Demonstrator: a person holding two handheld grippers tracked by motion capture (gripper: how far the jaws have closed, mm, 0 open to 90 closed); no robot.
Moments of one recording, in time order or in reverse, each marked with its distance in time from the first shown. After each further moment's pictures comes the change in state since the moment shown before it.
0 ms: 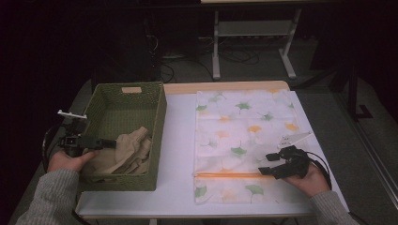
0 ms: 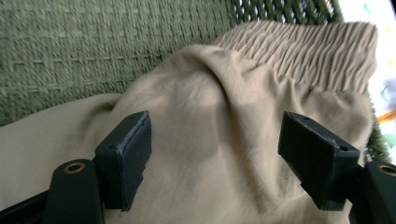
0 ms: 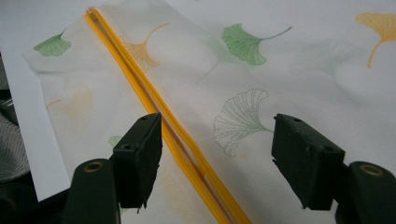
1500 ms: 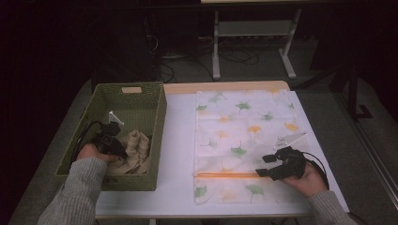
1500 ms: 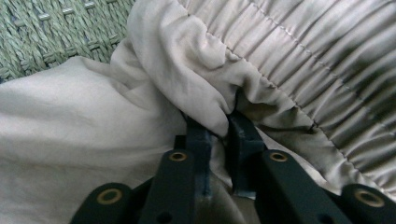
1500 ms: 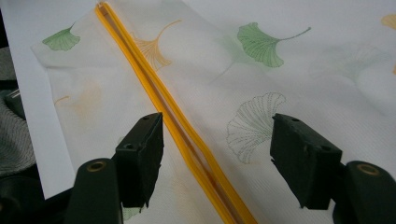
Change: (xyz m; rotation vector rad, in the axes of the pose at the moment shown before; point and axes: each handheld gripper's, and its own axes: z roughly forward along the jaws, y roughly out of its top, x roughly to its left) left arm -0.025 0.020 0.076 0.374 0.253 0.131; right arm 0.005 0.004 0.006 0.021 0.024 -0.030
